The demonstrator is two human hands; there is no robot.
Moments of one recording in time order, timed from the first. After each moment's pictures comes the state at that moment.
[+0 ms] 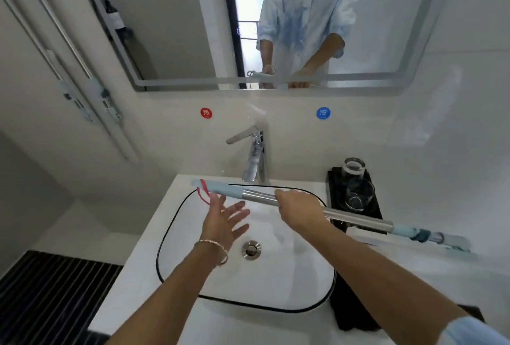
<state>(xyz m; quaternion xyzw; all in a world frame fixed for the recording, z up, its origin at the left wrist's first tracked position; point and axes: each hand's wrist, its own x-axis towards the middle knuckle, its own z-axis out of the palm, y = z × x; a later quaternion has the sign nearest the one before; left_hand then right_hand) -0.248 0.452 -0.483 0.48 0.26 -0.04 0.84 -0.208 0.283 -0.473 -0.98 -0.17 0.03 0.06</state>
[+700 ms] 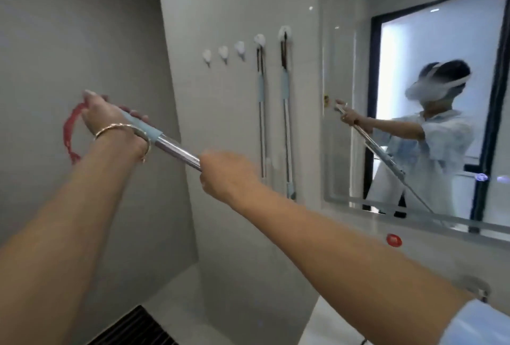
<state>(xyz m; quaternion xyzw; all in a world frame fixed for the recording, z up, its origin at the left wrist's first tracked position) -0.354 0.912 -0.082 0.30 0.16 0.62 0.71 -0.291 0.775 -0.160 -0.82 -0.49 -0.25 0.16</state>
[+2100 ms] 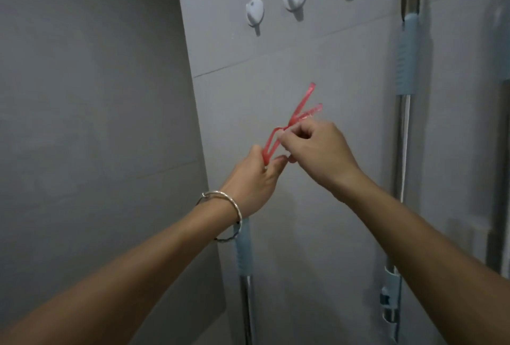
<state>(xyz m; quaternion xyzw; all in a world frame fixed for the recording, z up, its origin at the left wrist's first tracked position) -0.012 1.196 -0.146 0.91 0.10 0.33 0.22 0.060 1.089 -0.128 -0.69 -0.40 -0.18 0.57</state>
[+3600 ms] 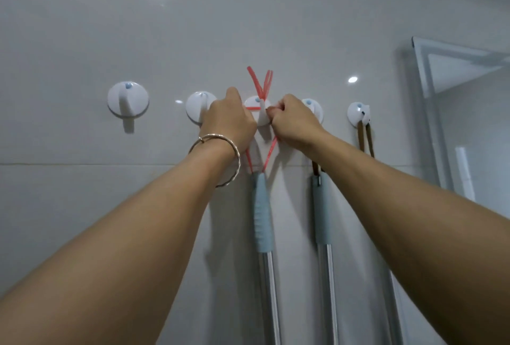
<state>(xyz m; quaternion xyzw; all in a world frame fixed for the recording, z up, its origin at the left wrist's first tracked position) 0.189 1.203 0.102 0.76 -0.22 0.53 0.31 0.182 1.080 0.113 -0.82 -0.04 -0.50 0.28</state>
